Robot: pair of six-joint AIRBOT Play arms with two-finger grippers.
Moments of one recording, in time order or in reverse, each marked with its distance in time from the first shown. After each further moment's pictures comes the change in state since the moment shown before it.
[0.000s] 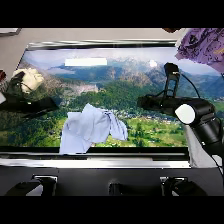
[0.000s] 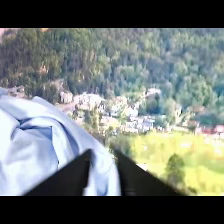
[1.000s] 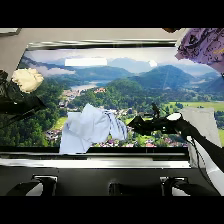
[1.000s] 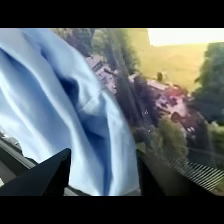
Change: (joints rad) left arm 0.098 0.025 0.000 0.019 -0.019 0.014; right arm -0.241 -0.391 -0.332 0.907 0.086 -0.589
